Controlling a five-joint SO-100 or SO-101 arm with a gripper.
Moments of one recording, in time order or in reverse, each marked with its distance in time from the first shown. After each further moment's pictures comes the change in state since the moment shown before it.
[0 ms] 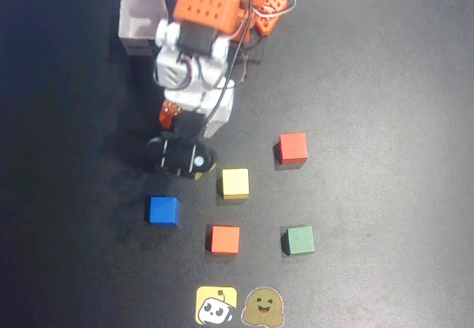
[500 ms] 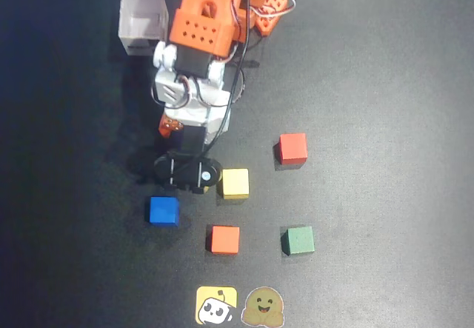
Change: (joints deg) arm -0.1 -8.7 -0.1 -5.2 -6.0
